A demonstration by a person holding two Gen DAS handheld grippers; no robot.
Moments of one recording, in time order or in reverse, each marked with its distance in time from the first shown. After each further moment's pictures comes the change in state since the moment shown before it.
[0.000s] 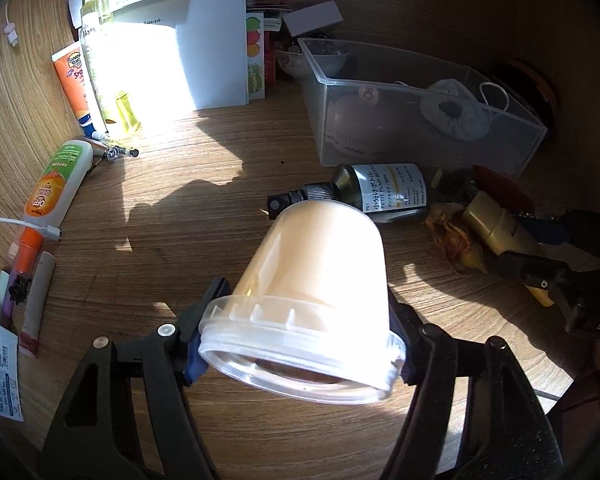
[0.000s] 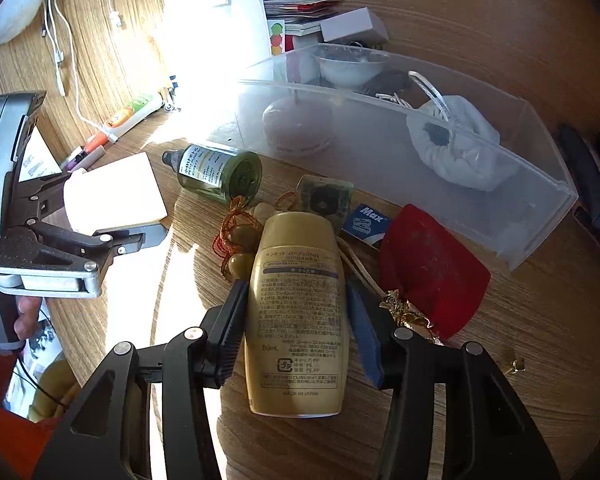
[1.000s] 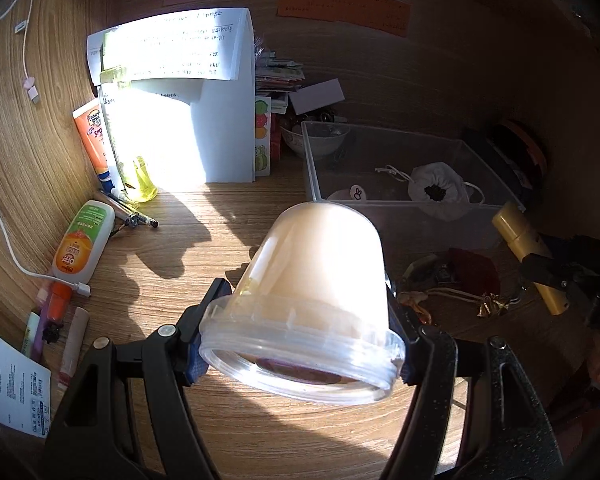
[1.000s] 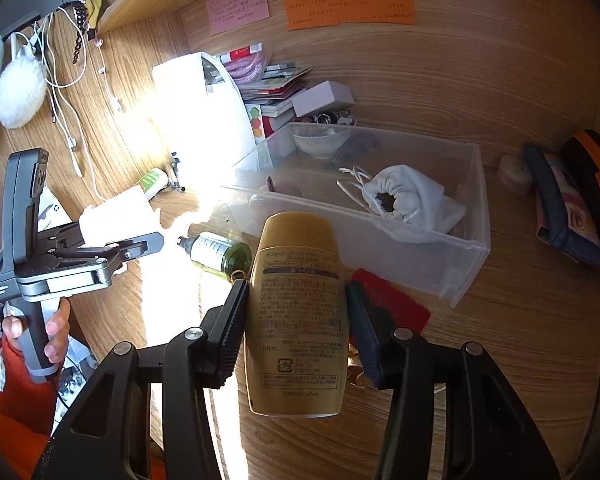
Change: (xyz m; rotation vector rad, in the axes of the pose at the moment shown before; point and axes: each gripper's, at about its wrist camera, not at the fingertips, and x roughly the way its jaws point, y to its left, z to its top) left arm -0.049 -0.008 0.045 -0.032 -0.139 0.002; right arm -0.067 -0.035 0.034 0.074 -0.158 0.023
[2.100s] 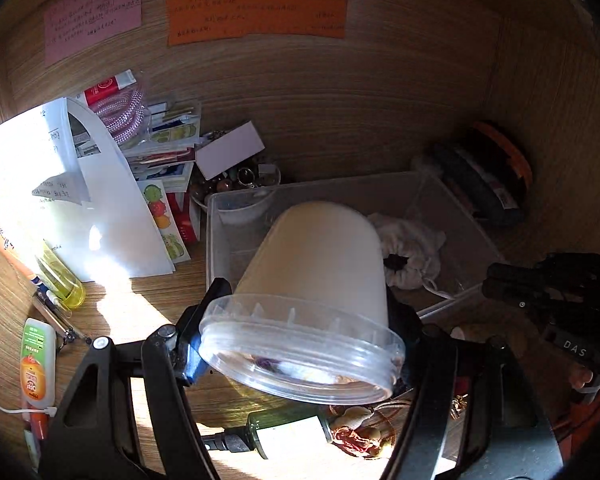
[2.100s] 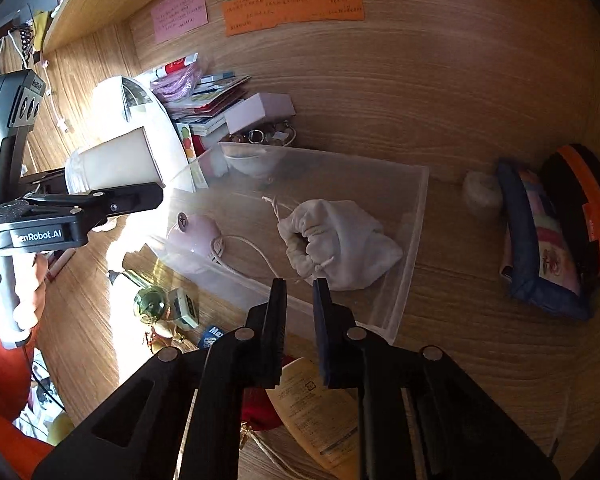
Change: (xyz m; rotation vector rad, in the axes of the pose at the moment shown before) left arm 0.064 -0.057 0.090 0.138 0.033 -0.107; right arm 0.024 -0.068 0.034 0.005 0.019 -0.083
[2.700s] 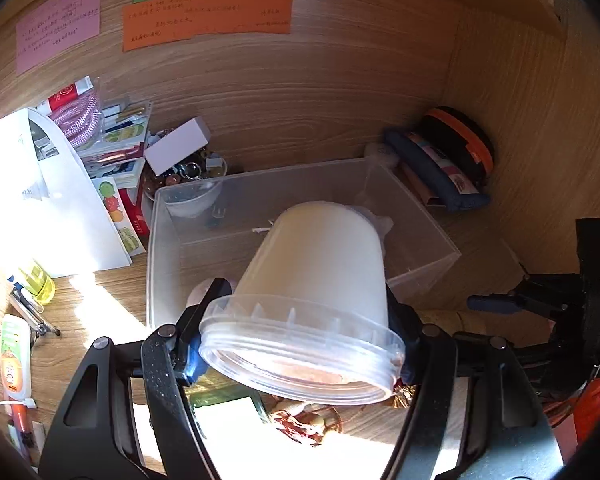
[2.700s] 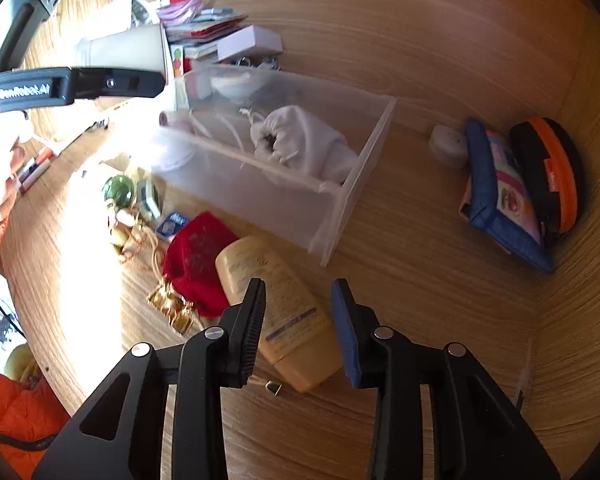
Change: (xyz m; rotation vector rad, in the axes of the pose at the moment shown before) left arm -0.009 -0.052 -0.006 0.039 0.018 -0.096; right arm -0.009 -0.005 -0.059 -0.129 0.164 -0.117
